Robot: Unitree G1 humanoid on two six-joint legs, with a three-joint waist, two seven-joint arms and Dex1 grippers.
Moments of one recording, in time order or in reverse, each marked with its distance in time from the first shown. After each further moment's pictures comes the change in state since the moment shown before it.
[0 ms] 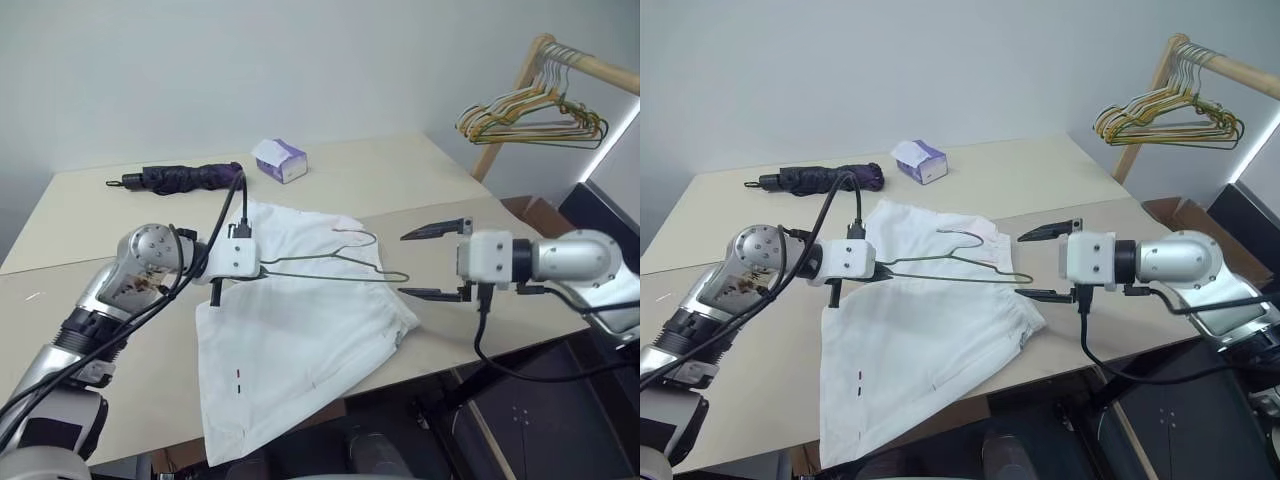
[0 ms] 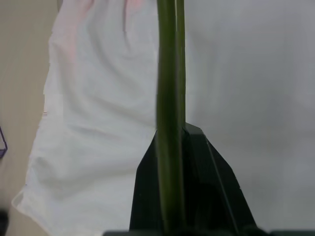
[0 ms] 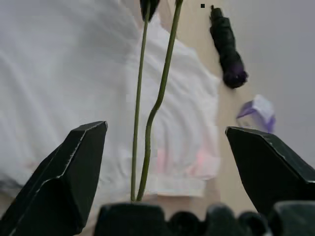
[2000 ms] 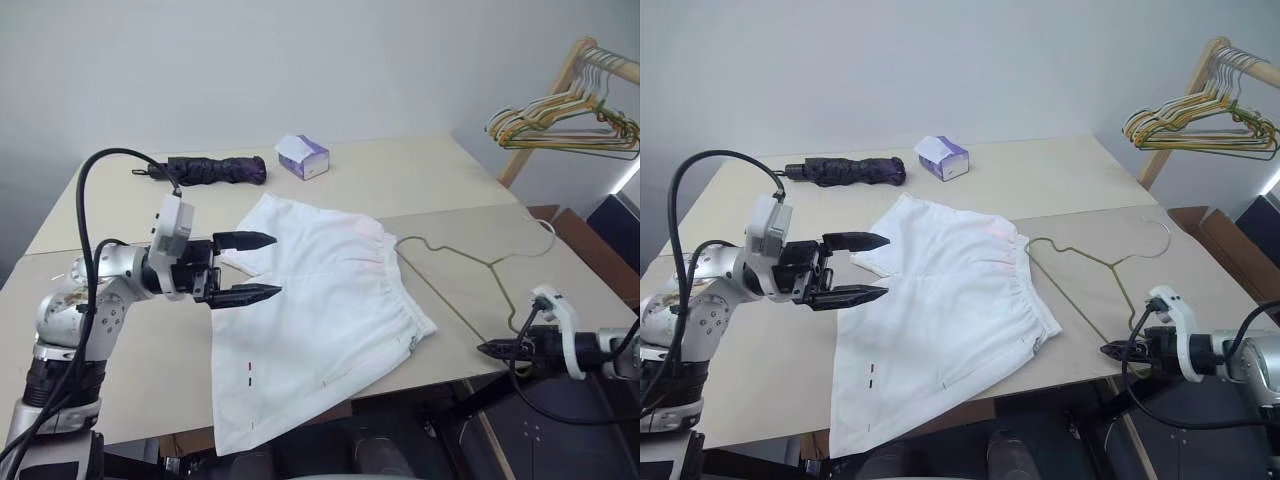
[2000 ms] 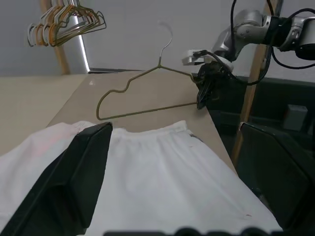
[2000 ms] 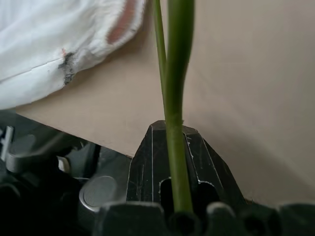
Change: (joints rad) left arm 0.253 -0.072 0.432 -0.366 -0.751 0.530 -0.077; right arm 0.438 0.154 -0.580 0.163 -0.012 1.291 0.114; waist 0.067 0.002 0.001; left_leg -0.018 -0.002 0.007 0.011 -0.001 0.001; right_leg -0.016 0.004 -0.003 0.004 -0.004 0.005
